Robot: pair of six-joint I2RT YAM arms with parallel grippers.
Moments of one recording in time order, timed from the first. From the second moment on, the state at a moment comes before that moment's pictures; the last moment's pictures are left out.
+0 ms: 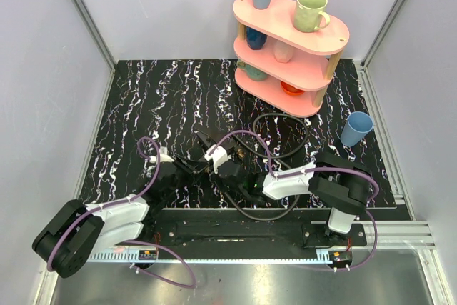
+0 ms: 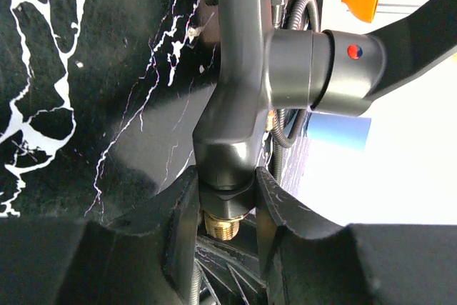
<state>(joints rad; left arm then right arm) -0.59 1.02 0.03 0.56 -0.05 -1.42 1.20 1.75 0.78 0.41 0.26 0.28</state>
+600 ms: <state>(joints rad) -0.57 1.00 0.03 0.53 -0.14 -1.44 1.08 1.83 0.89 0.36 0.03 0.20</state>
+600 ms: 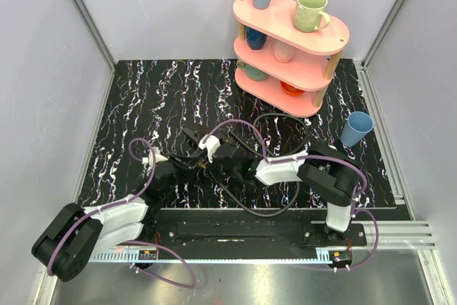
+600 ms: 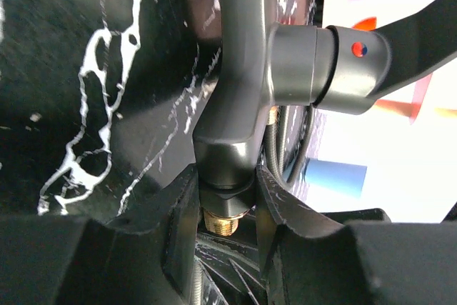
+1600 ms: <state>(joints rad) -0.57 1.02 0.03 0.46 -0.22 -1.46 1.00 1.75 0.81 0.39 -0.10 0.16</state>
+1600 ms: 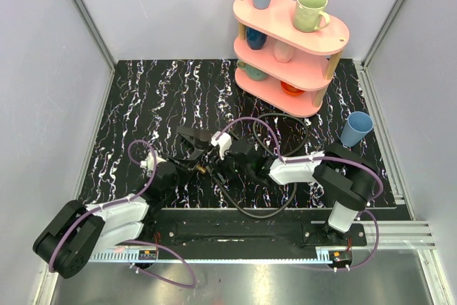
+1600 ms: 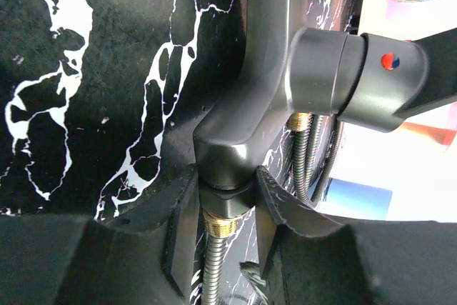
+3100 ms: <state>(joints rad) -0.57 0.93 0.03 0.34 -0.24 -1.41 1.02 1.93 1.00 0.42 0.12 0.13</state>
